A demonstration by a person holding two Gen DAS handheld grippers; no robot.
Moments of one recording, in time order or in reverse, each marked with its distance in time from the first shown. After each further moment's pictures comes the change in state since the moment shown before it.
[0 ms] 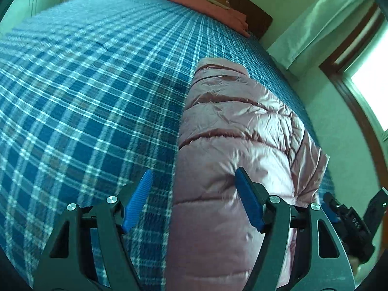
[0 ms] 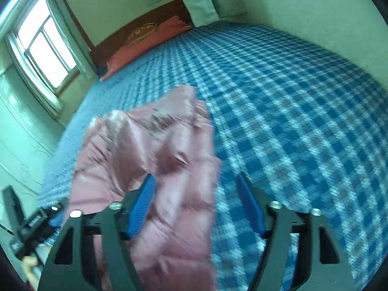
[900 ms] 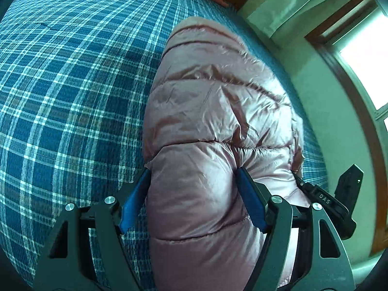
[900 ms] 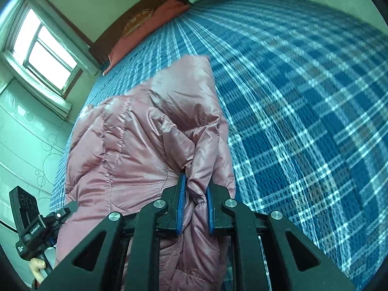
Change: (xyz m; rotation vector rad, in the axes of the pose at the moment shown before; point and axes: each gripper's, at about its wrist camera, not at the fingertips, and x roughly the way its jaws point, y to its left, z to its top) left arm 0.066 -0.033 -0.003 0.098 0.161 -0.084; right arm 0.089 -0.041 0.013 0.078 0.118 0.080
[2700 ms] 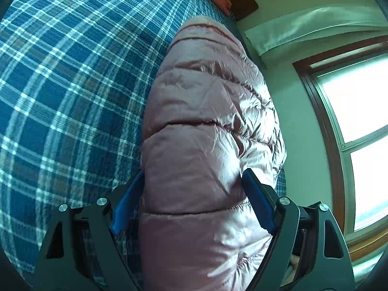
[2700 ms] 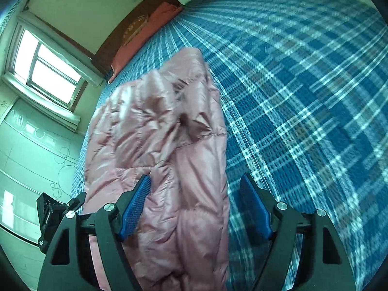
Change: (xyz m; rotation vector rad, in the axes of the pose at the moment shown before) left arm -0.016 0.043 -0.024 -0.195 0.014 -0.256; right arm -0.020 -0.012 -0.029 0.126 0.009 0.099
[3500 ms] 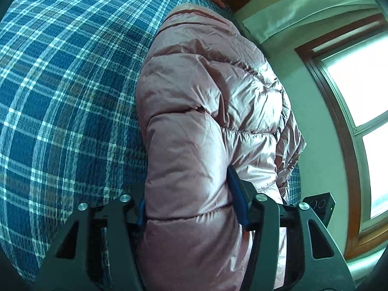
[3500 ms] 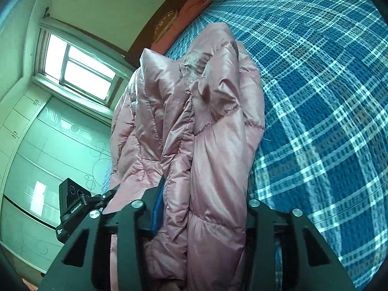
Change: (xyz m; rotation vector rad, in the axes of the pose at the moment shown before) left arm 0.026 -0.040 -0.001 0.097 0.012 0.075; right arm 0.031 0.012 -0.008 -0.030 0.012 0.254
